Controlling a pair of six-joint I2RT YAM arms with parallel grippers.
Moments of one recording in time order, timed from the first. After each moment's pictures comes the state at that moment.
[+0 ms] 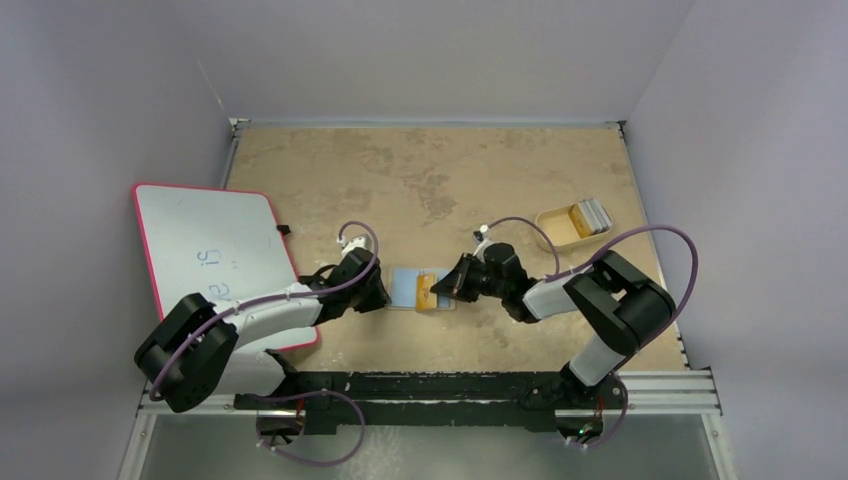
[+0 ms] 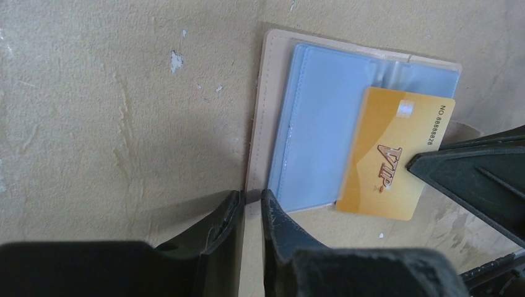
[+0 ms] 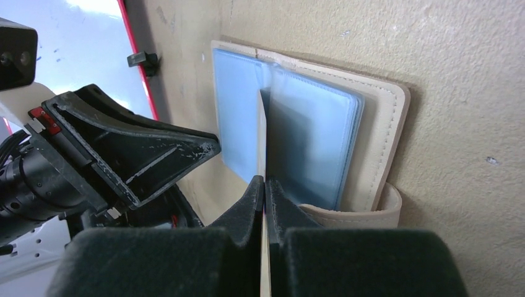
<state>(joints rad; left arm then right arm) -0.72 1.29 0.50 -0.12 -0.10 -0.92 0.66 1.64 0.42 0.68 -0.34 1.05</state>
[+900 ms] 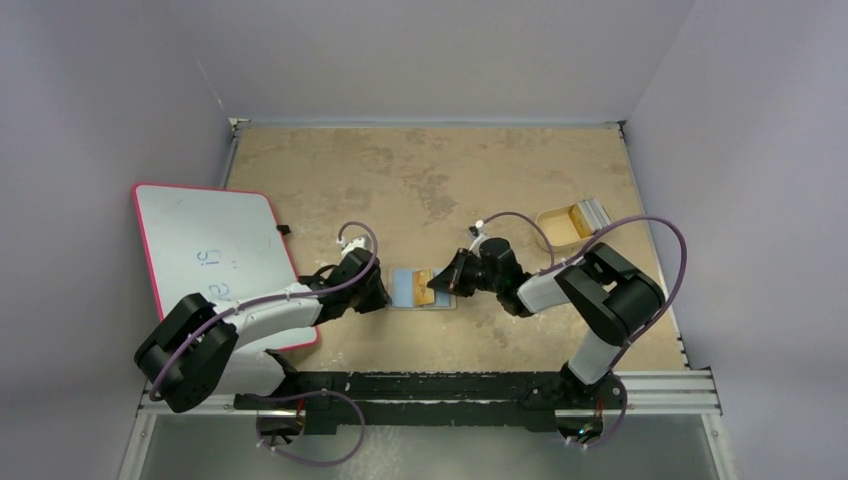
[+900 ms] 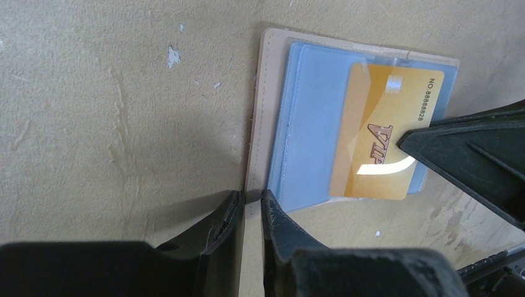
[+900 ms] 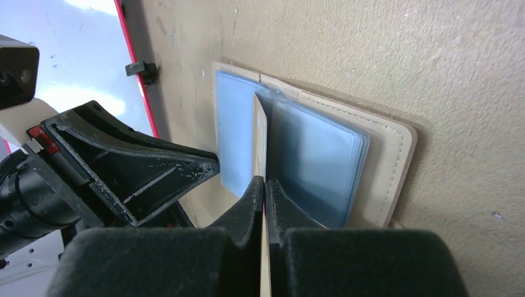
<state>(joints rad) -0.72 1.29 0.49 -0.12 -0.09 -0.93 0.65 1.70 0.48 0.68 -0.34 1.02</state>
